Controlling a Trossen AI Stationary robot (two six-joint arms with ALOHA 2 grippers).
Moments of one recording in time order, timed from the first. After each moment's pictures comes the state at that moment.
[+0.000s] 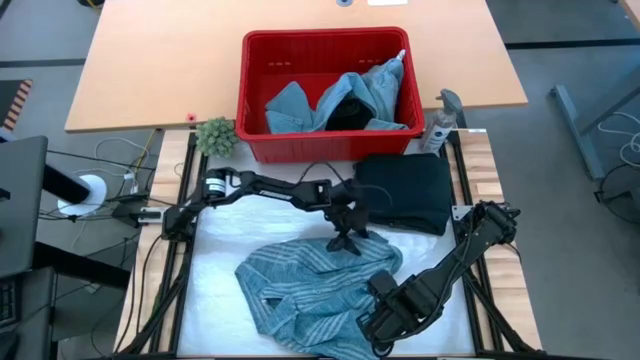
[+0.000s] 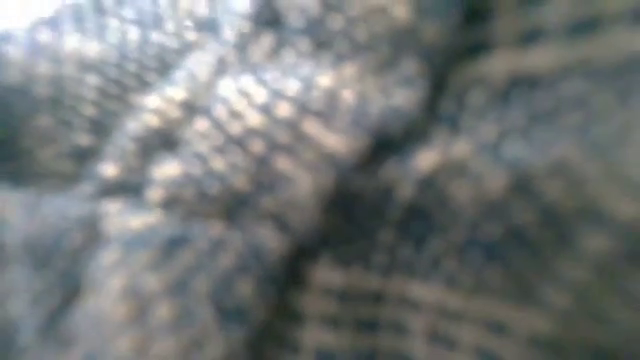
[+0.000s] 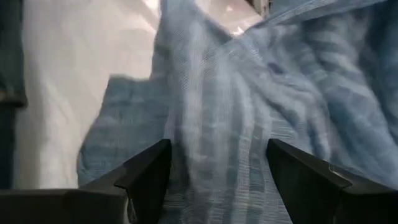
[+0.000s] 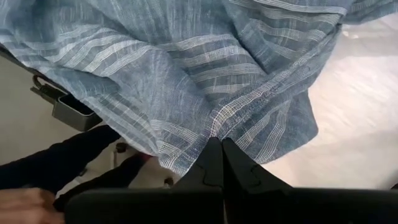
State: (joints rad) left arm 0.11 2.26 1.59 0.01 0.74 0.16; right arm 0.70 1.95 1.95 -1.39 0.02 1.74
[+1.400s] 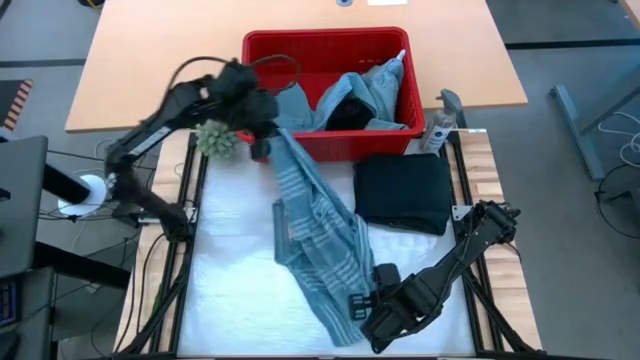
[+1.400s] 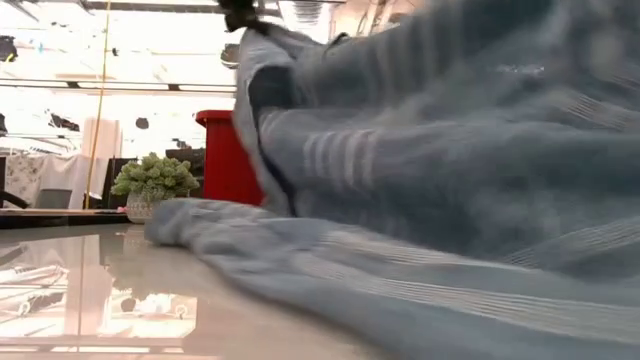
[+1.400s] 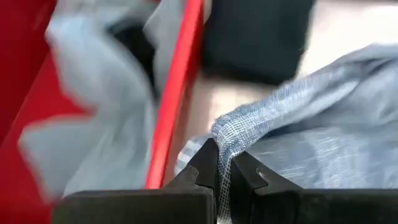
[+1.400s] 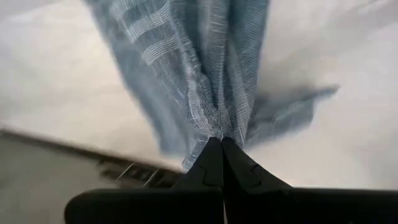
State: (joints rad) left arm 0.56 1.50 1.86 -1.14 0.15 0.29; right arm 0.70 1.95 1.95 -1.33 0.19 2.14
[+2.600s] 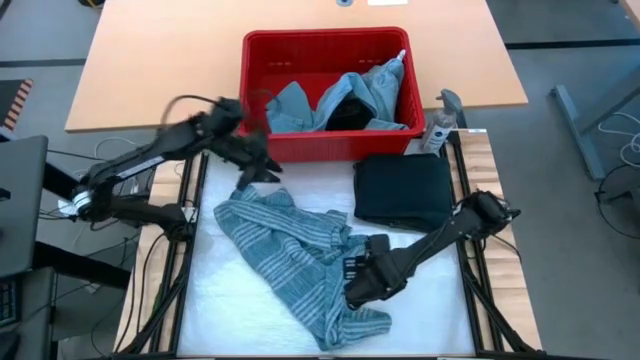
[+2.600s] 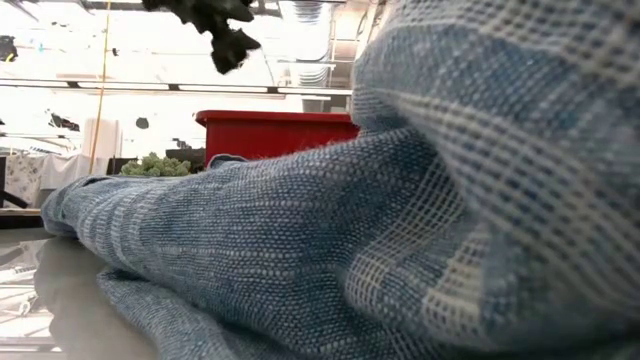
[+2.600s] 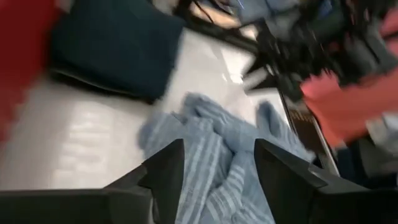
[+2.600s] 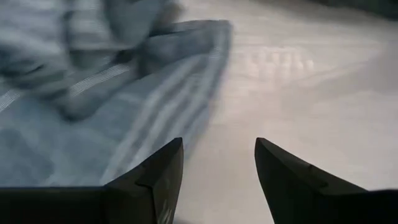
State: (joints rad) left arm 0.55 1.23 1.20 -0.62 0.73 0.00; right arm 0.52 1.92 1.64 -1.38 0.32 2.09
